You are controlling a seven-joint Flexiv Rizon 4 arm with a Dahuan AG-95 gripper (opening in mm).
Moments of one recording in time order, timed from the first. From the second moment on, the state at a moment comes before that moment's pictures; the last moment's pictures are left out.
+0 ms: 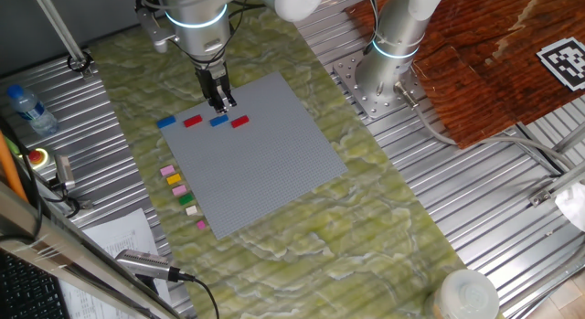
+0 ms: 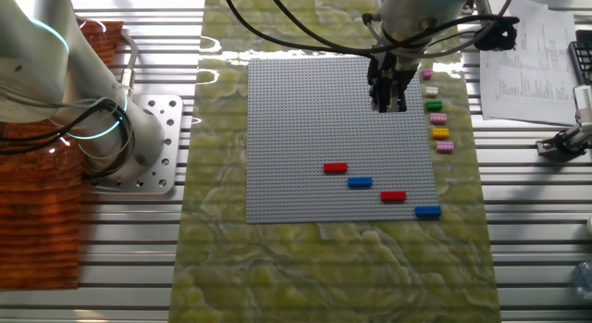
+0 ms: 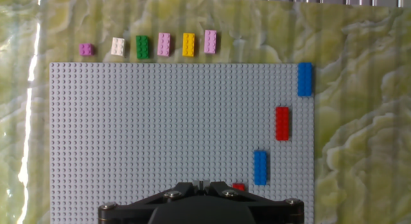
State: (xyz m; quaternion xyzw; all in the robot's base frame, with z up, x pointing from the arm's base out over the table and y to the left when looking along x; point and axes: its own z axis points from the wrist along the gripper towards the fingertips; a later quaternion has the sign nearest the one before) arm 0.500 0.000 0.170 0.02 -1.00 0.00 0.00
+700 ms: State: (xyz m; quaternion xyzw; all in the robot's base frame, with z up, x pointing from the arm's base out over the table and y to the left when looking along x) arm 0.501 -0.001 0.166 0.02 -1.00 0.00 0.00
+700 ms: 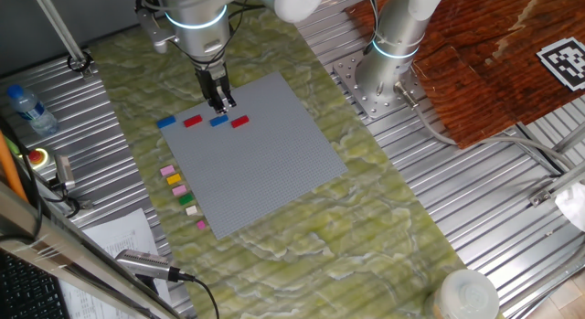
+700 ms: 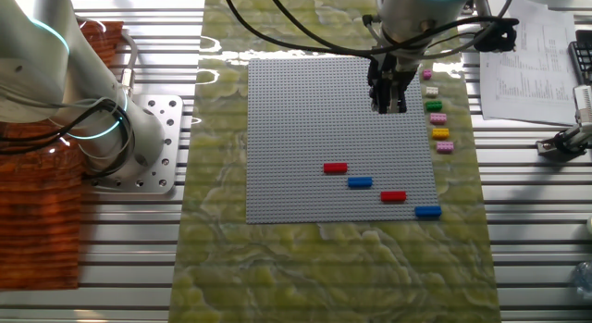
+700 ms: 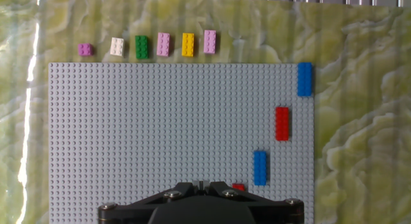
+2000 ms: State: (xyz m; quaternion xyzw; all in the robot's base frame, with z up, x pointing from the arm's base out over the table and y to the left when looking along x) arm 0.557 -0.010 0.107 0.05 -1.00 0.01 -0.01
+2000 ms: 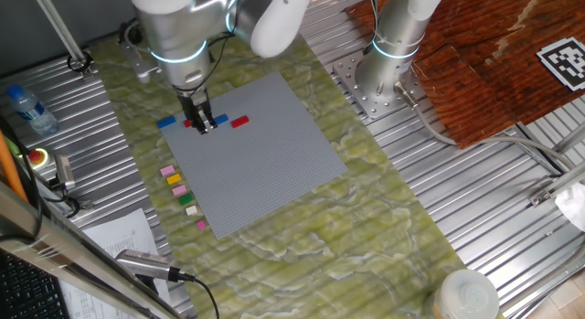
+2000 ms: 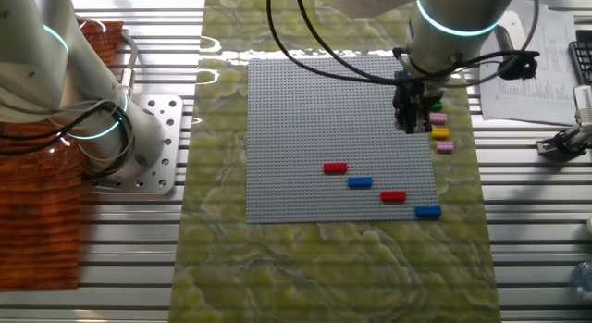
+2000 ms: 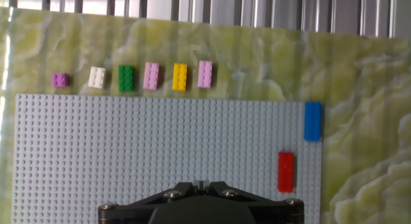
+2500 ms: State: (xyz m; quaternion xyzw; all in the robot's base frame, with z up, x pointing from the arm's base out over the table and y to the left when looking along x) arm 0.605 -0.012 0.106 0.06 -1.00 0.01 0.01
